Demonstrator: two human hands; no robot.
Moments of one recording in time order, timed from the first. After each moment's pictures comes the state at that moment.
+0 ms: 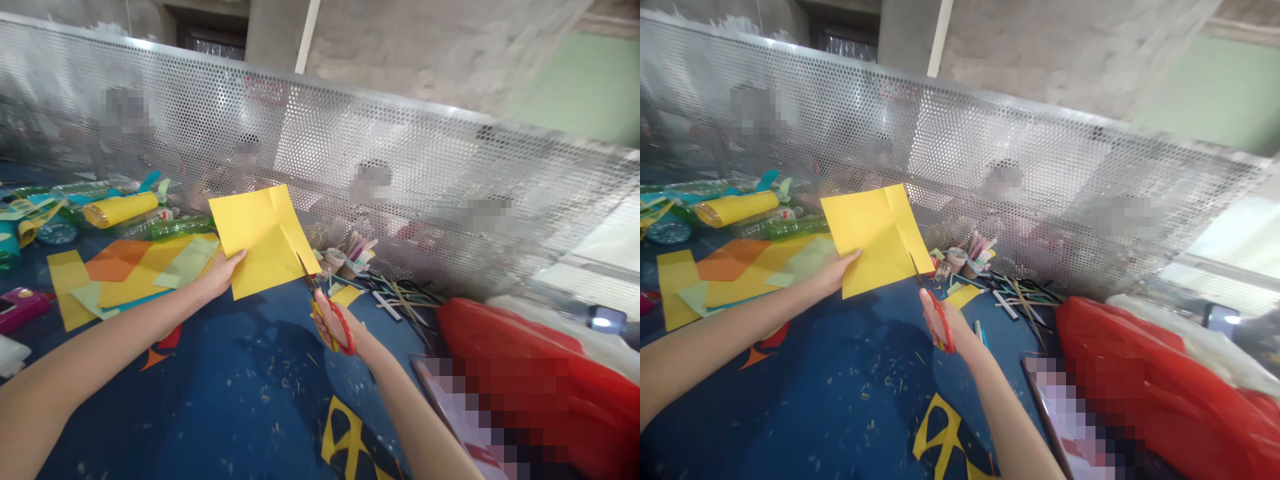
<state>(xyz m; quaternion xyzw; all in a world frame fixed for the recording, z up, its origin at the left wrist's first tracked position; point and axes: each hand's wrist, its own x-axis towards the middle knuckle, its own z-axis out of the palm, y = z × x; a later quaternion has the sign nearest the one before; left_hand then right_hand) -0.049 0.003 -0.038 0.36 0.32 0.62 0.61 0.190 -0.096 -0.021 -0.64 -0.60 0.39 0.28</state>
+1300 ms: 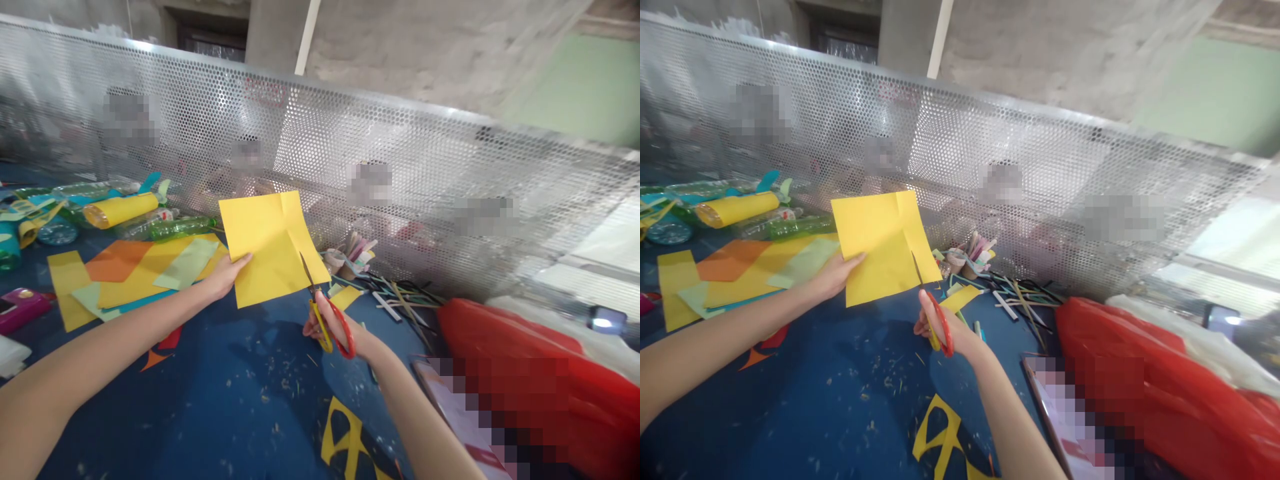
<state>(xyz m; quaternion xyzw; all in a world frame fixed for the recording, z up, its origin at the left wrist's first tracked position) -0.046 0.000 -0.042 0.44 0.30 0.60 0.59 0.188 -0.107 -0.008 -0.60 -0.59 0.47 0.26</state>
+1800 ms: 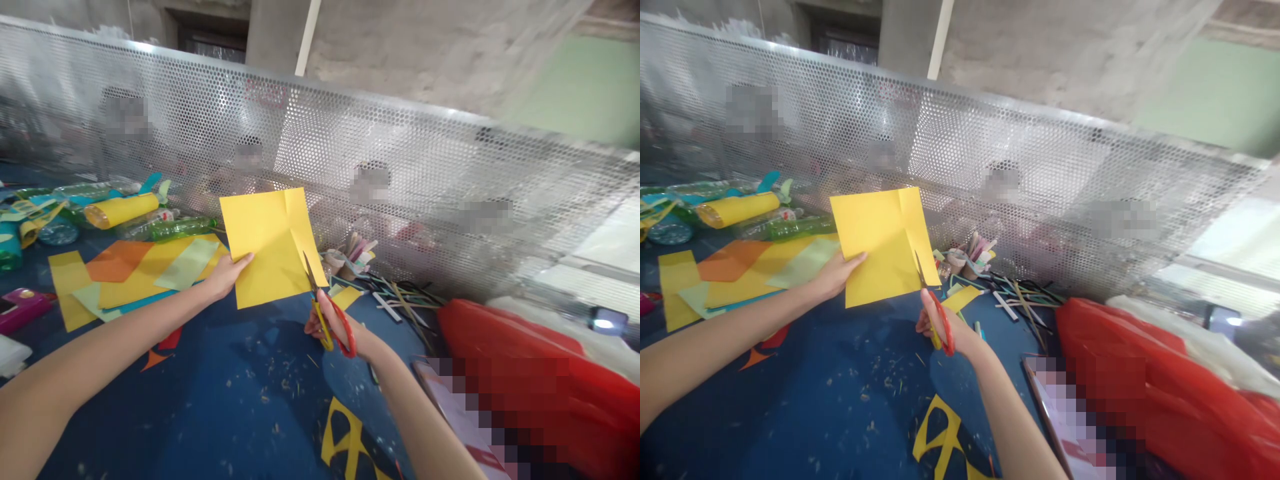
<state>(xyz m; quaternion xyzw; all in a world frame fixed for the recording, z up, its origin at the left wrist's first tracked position) -0.045 -0.001 -0.040 0.47 0.30 0.62 0.56 0.189 -0.106 -0.009 -0.61 -0.58 0.46 0.28</state>
